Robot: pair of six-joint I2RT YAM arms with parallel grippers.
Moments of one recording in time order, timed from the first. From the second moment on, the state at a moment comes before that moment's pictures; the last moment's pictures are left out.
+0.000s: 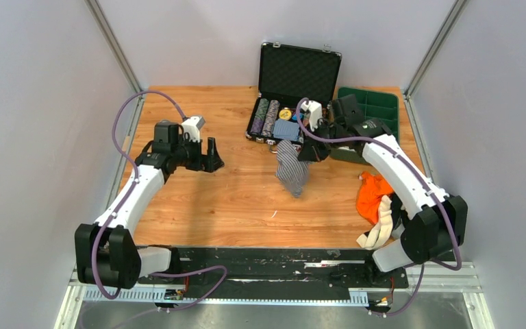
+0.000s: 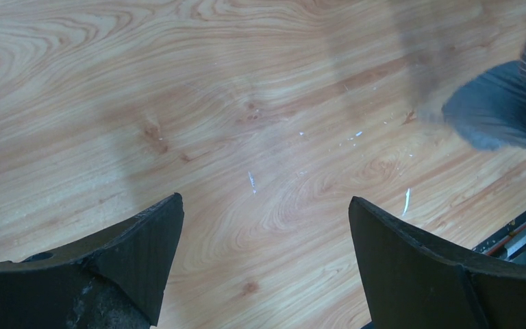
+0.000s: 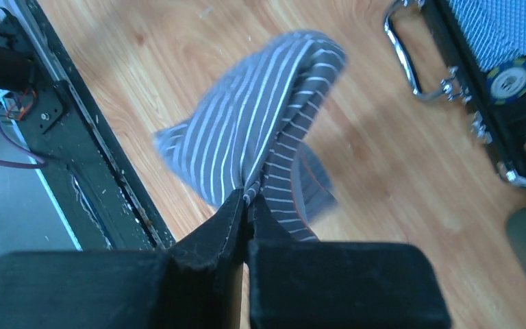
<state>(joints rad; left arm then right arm) -0.12 1.23 0.91 -0.43 0.45 -0.06 0.38 1.48 1.34 -0.78 -0.57 -0.20</state>
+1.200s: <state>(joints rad) -0.18 1.42 1.03 -0.54 0.46 -0.01 0.47 1.04 0.61 -0.59 -0.63 -1.29</state>
